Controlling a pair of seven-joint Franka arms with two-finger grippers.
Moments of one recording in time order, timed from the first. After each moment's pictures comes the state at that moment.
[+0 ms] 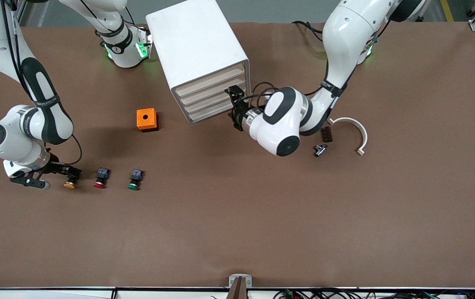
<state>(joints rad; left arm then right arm) -0.54 0.69 -0.20 -1.47 -0.87 1.70 -2.34 -0.17 0.51 -0.08 -2.04 0.01 2.61 -0.04</state>
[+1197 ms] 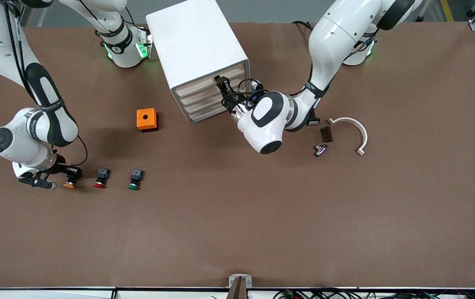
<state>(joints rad) -0.58 0.76 -0.20 -1.47 -1.06 1.55 -2.49 -0.17 0.53 -0.07 -2.04 0.05 2.60 -0.03</state>
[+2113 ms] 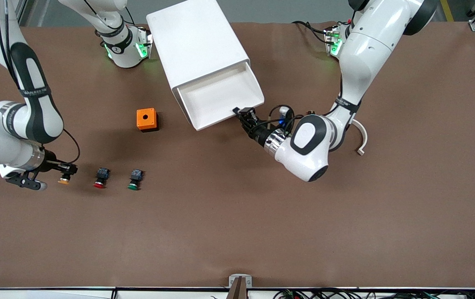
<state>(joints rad) -0.39 0.77 -0.17 -1.41 -1.05 1.57 -2.37 -0.12 0.36 -0.06 -1.95 0.06 2.23 0.09</state>
